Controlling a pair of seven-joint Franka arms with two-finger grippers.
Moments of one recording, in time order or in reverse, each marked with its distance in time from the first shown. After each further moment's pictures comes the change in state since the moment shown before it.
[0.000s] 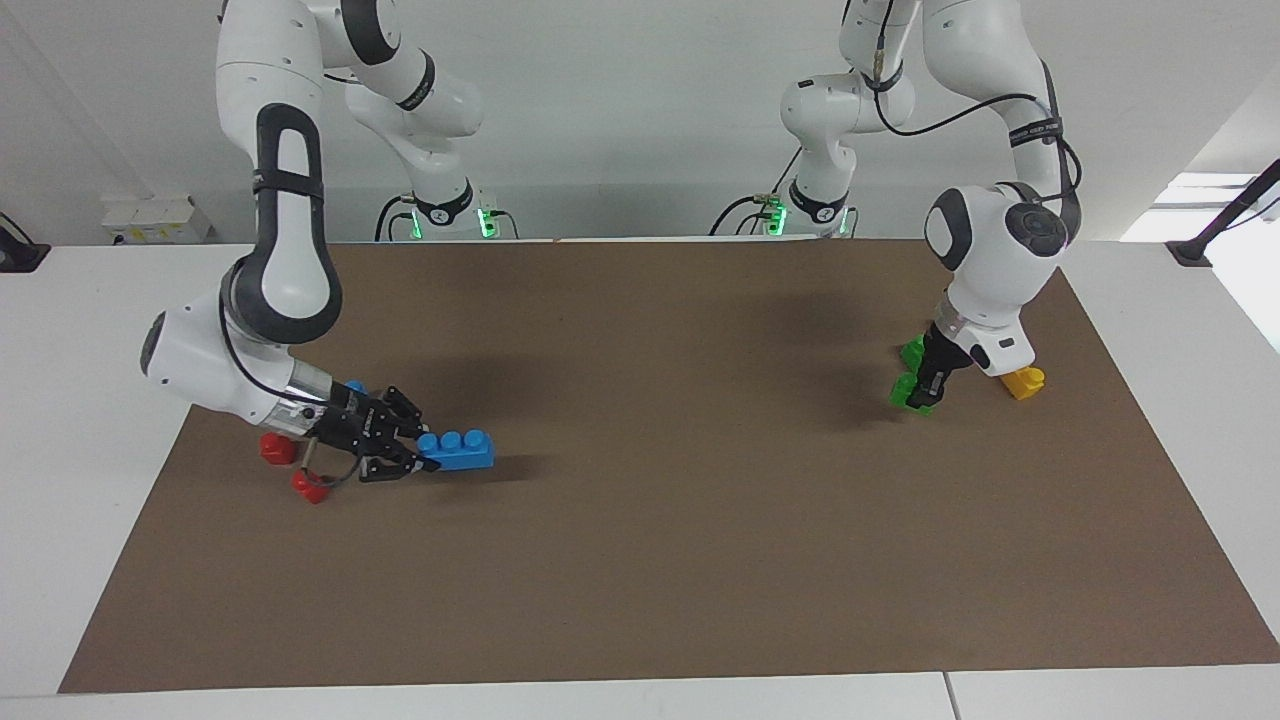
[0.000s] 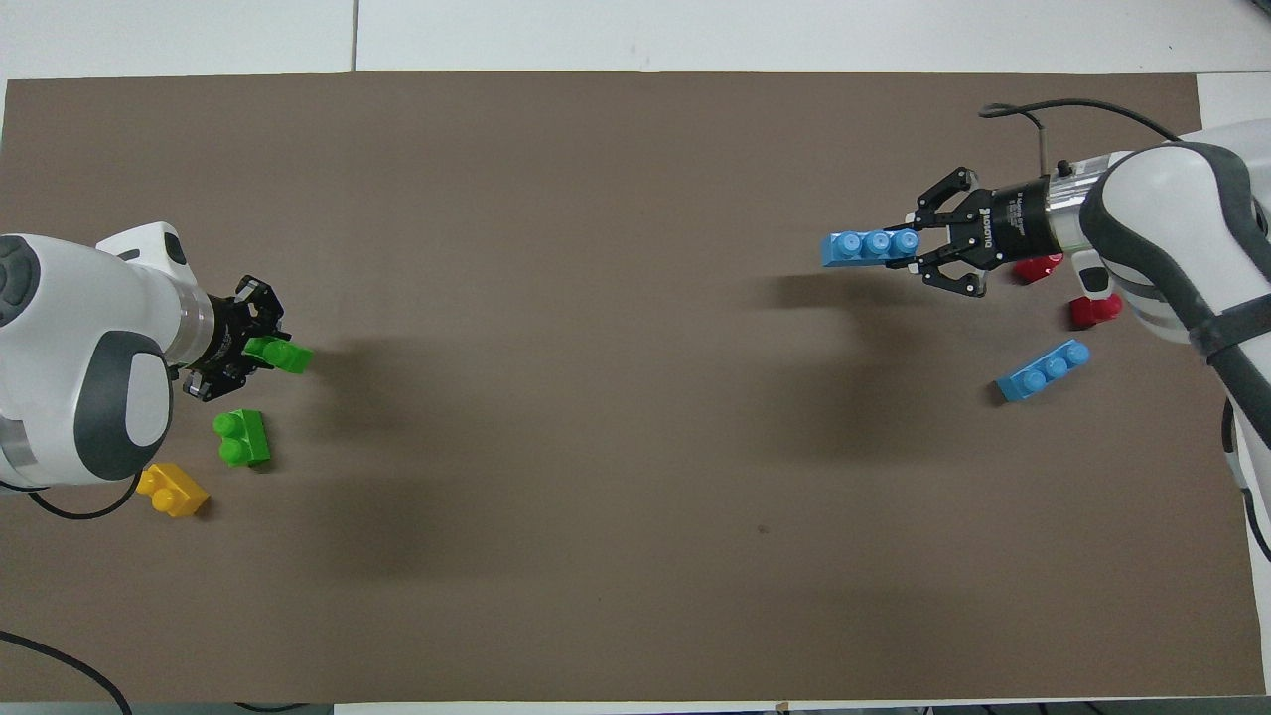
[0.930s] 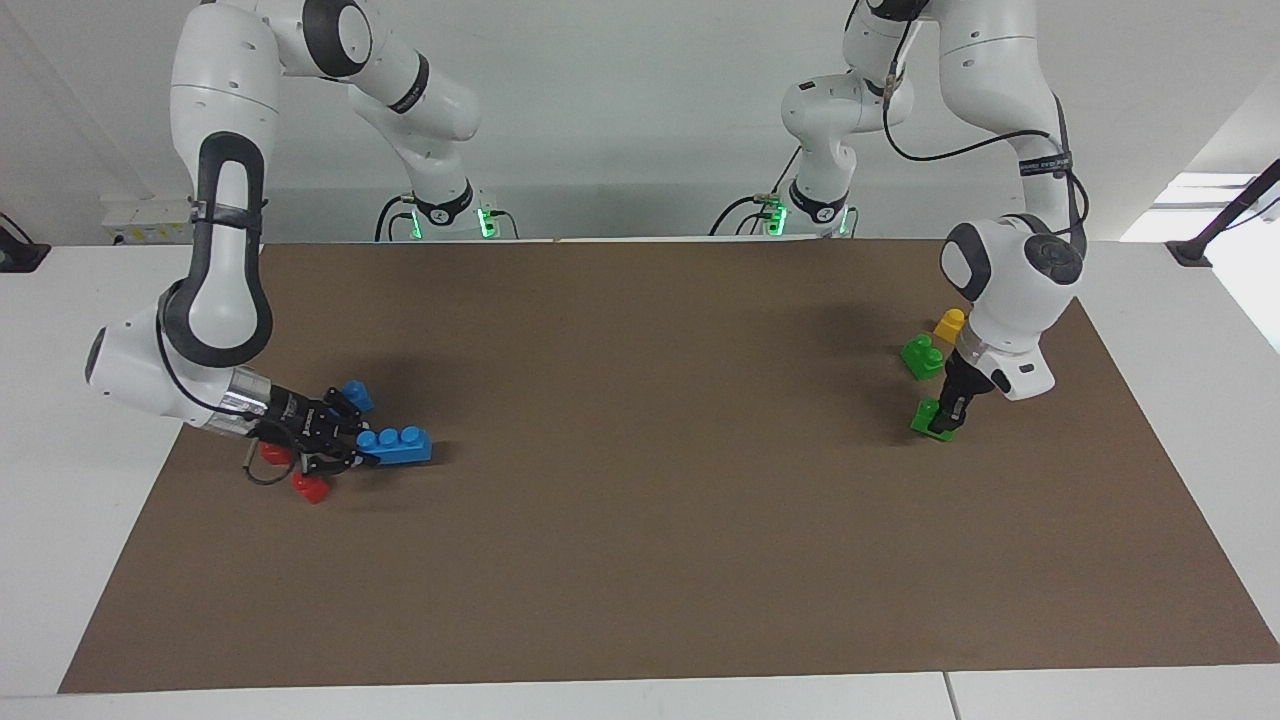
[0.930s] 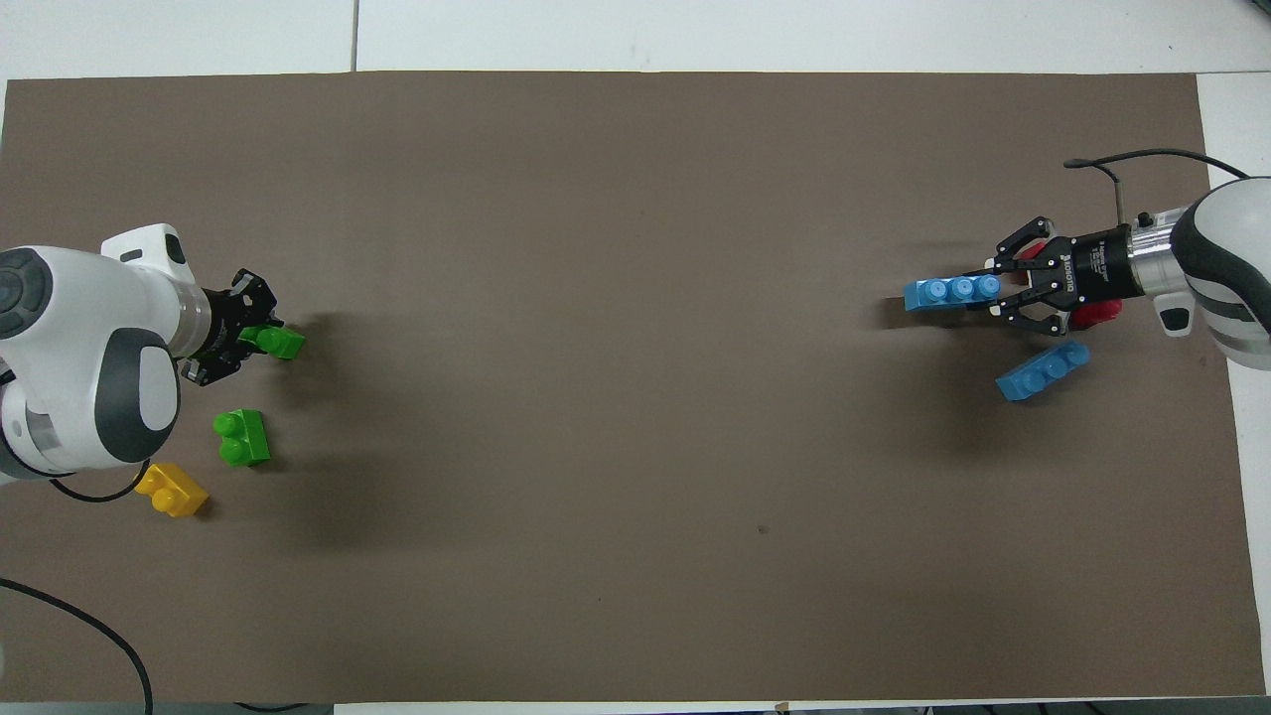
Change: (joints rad) left arm 0.088 0.087 0.002 0.006 -0.001 0.129 0.119; right arm -0.138 0.037 0.000 -0.048 -0.069 -0.028 -0.128
